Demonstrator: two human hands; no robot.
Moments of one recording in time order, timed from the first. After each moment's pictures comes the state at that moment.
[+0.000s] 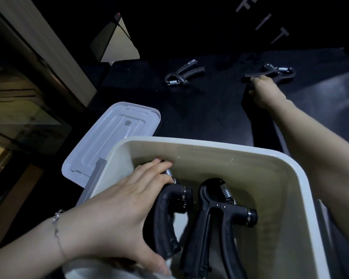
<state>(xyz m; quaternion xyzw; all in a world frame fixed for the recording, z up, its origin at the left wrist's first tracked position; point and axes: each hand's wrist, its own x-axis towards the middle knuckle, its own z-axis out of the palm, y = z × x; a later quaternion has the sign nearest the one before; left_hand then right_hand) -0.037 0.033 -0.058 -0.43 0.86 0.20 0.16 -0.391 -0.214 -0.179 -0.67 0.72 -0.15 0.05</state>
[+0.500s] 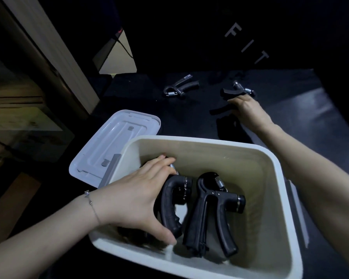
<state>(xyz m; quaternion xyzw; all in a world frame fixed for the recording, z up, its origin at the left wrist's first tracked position) -0.039 0.036 -0.057 -0.42 0.87 0.22 0.15 -0.361 -0.143 -0.155 -0.77 0.59 -0.25 -0.03</state>
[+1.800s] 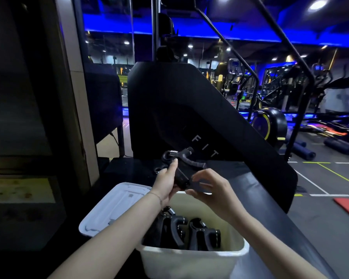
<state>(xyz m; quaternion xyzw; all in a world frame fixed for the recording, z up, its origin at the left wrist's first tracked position) -0.066 0.044 0.021 -0.38 0.48 0.65 -0.46 -0.206 0.117 0.012 -0.72 0.46 -0.51 0.10</state>
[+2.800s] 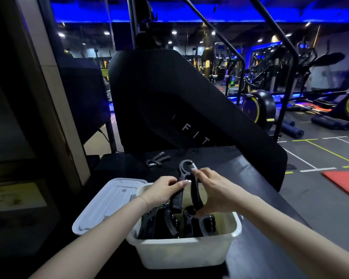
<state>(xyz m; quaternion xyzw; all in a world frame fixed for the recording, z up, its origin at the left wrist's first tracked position) -0.065 0.042 -0.013 -0.39 0.78 0.44 -0.24 -0.236 0.130 0.010 -0.76 0.64 -0.11 0.02</state>
